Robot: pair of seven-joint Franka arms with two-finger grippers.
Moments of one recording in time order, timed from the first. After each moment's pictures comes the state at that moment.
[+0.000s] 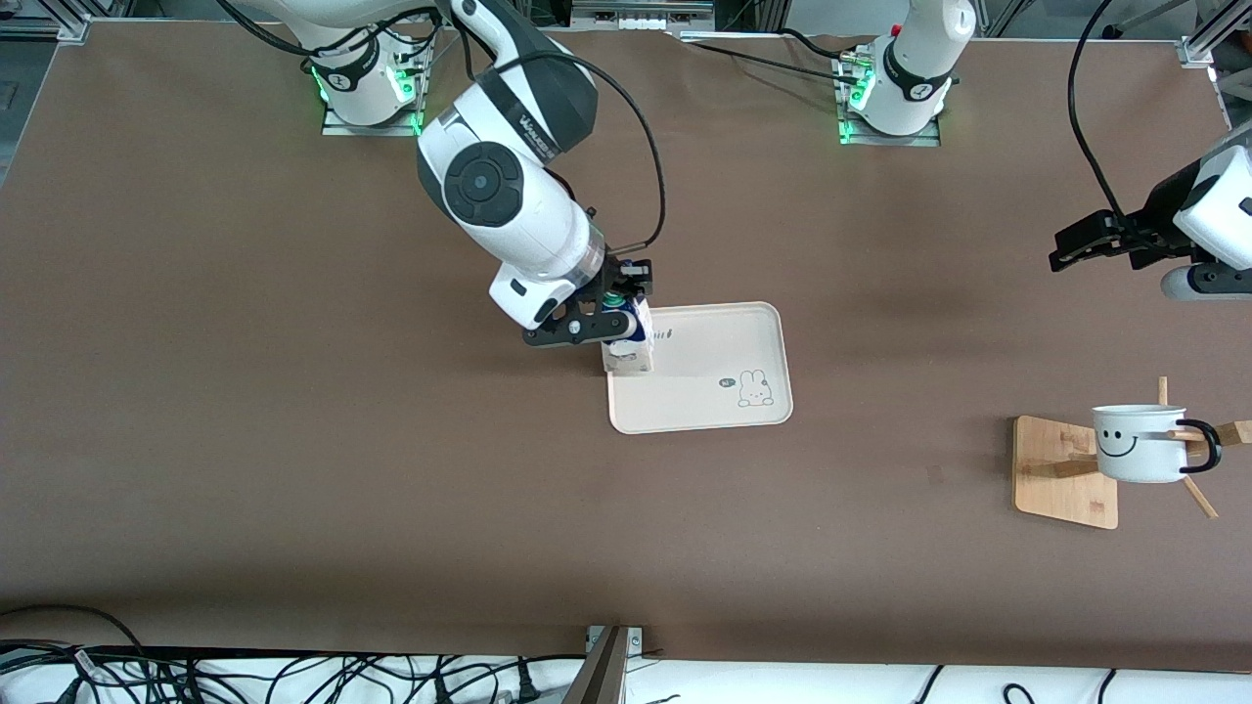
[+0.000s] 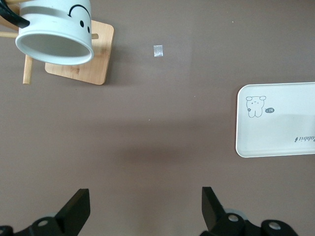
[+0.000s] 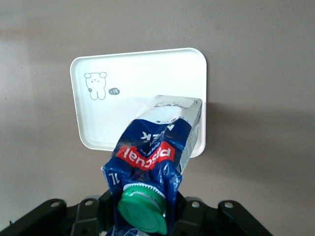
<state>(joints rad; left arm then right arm) 0.05 0.04 -0.03 -1.63 -0.04 1.60 -0.04 0.54 0.61 0.19 -1.26 0.20 1.95 0.59</state>
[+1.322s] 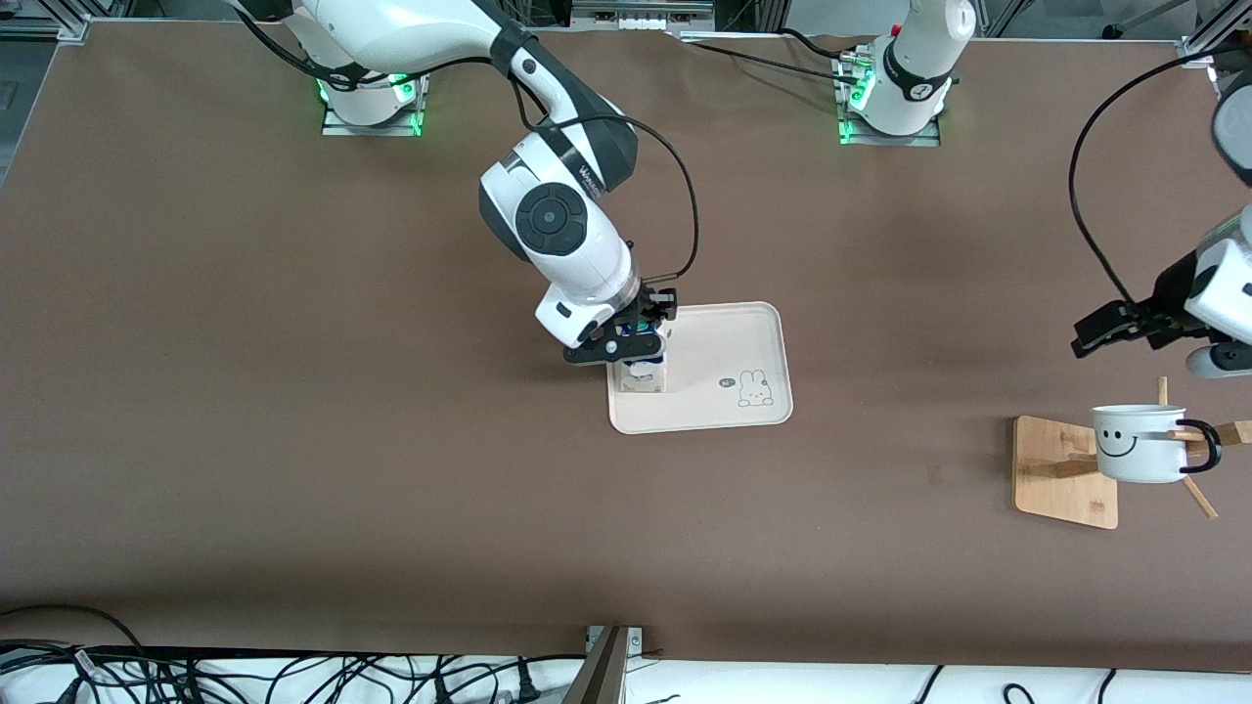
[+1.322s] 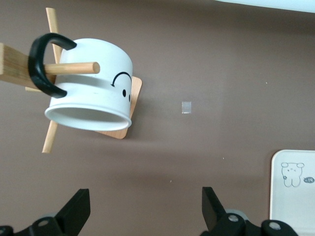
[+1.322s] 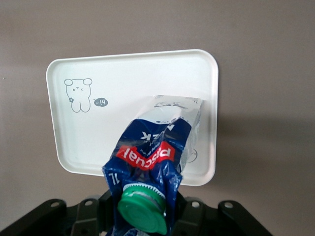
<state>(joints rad) 0.12 0.12 -0.03 -1.79 0.00 2.03 -0.04 0.62 0.72 0.16 -1.26 0.14 2.08 0.61</state>
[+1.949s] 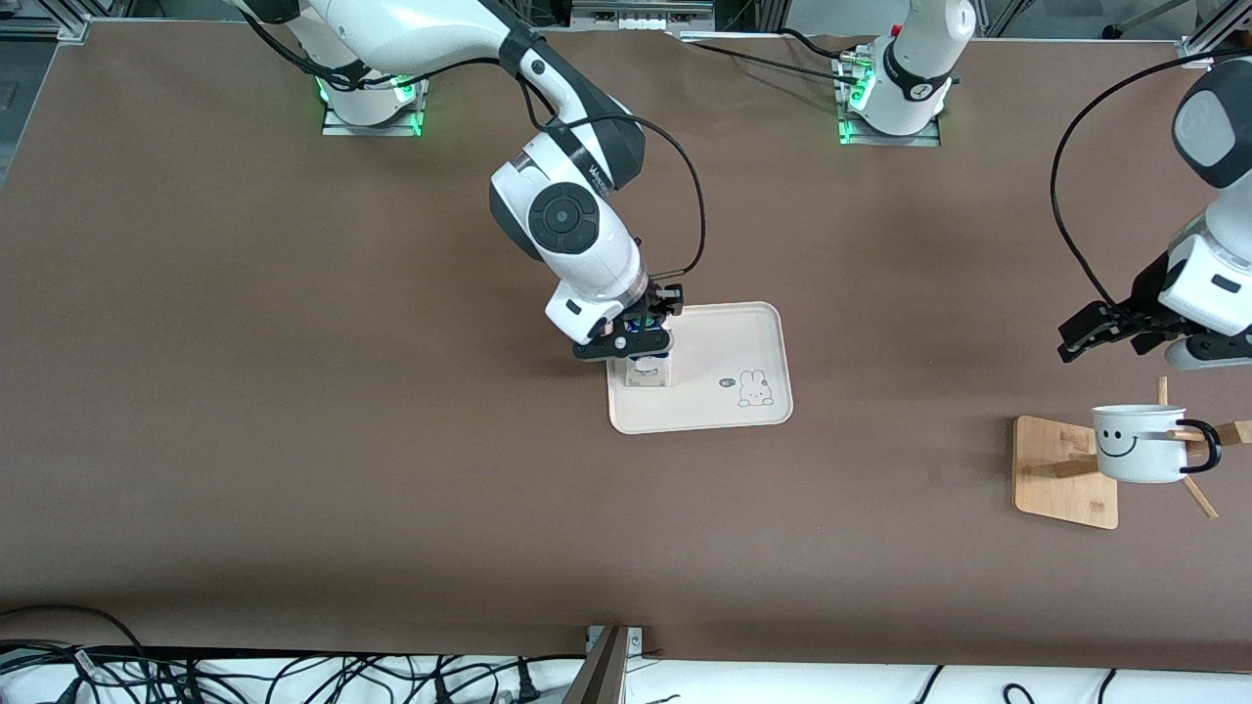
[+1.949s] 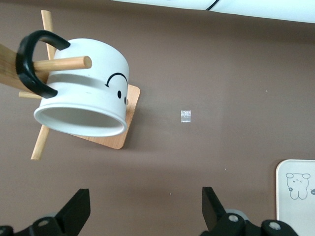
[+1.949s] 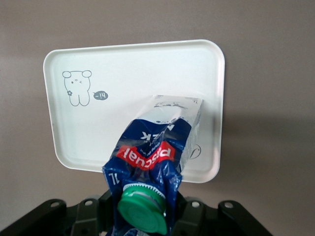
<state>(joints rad) 0.12 0.07 -0.03 -1.92 0.00 2.19 -0.04 0.63 0.74 0.16 -1.26 0.14 2.08 0.62</state>
